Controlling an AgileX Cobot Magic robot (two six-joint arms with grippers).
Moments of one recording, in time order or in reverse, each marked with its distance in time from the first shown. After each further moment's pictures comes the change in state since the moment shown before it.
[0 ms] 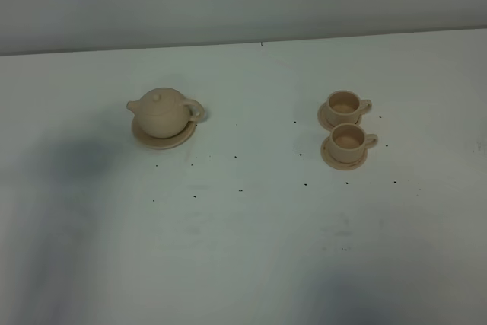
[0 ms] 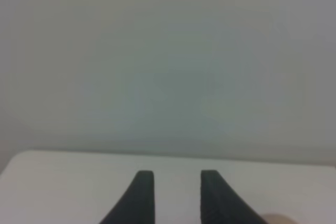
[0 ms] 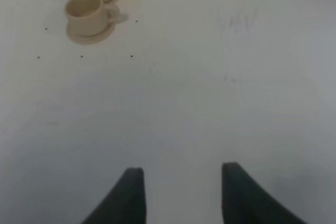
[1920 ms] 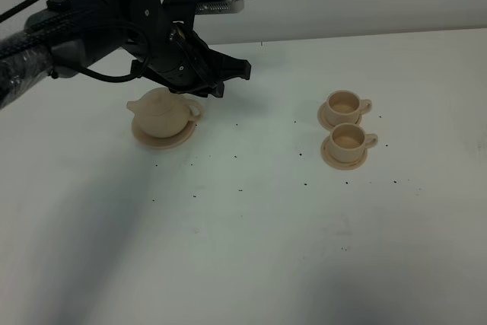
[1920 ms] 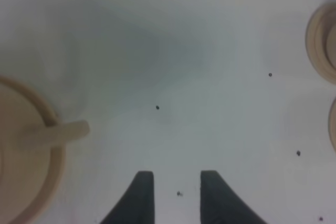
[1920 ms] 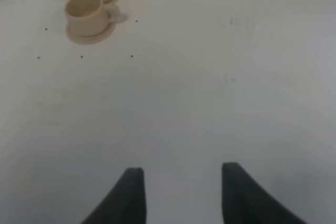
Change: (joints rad) left arm -0.441 1.158 -1.095 -0.027 0.826 -0.163; right arm 0.000 0.000 0.000 0.000 0.000 0.003
